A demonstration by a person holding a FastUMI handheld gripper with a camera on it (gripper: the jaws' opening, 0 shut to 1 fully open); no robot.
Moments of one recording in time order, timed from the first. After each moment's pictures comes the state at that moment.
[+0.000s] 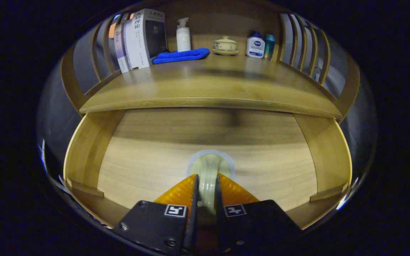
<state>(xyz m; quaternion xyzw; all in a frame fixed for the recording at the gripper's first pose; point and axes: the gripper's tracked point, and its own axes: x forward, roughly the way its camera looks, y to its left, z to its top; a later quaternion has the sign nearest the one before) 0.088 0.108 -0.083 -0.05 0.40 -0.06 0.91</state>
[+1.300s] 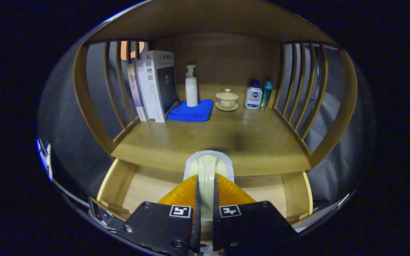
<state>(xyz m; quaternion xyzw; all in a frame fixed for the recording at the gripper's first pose) 0.109 0.133 0.069 -0.06 0.29 -0.01 0.96</state>
